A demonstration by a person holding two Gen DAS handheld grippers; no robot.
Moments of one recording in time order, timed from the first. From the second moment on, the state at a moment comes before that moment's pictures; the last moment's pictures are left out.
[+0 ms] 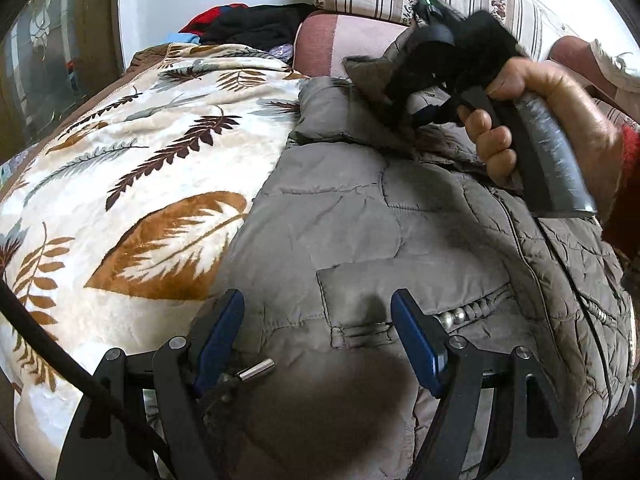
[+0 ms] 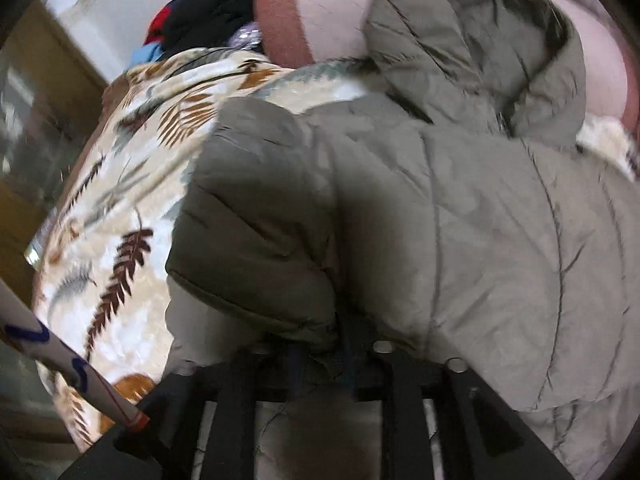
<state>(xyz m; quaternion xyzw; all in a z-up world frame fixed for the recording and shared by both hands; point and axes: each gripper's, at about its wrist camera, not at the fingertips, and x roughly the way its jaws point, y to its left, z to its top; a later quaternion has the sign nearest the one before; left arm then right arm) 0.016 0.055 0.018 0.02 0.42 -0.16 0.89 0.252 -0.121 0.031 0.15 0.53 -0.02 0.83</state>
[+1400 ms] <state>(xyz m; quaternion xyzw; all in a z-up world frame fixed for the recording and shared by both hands) 0.041 0.088 0.000 0.03 0.53 -0.13 0.84 -0.091 -0.363 0.012 0.25 0.52 -0.23 0.79</state>
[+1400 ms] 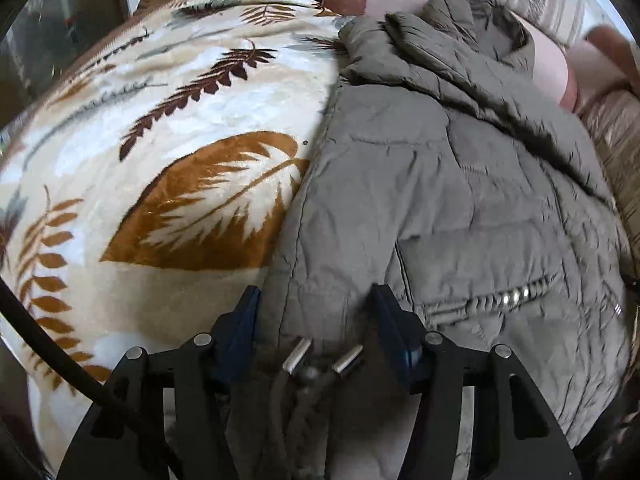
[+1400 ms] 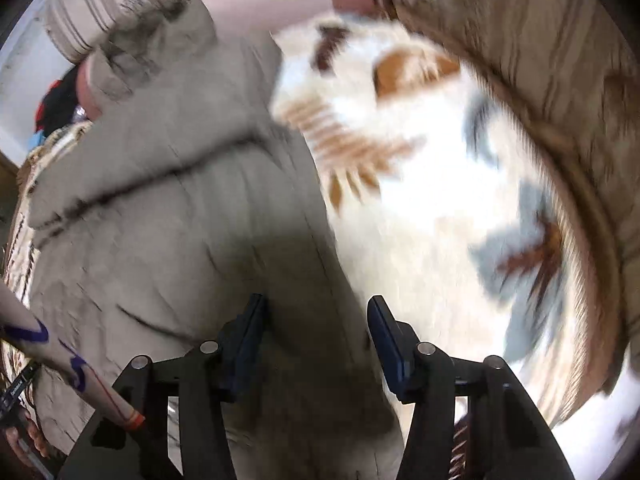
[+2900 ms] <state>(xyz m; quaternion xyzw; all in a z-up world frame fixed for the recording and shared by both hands) 0.189 0.056 -0.013 -0.04 0.48 -0.19 0.85 0.441 -0.349 0.150 0.32 0.38 -0.21 0.84</state>
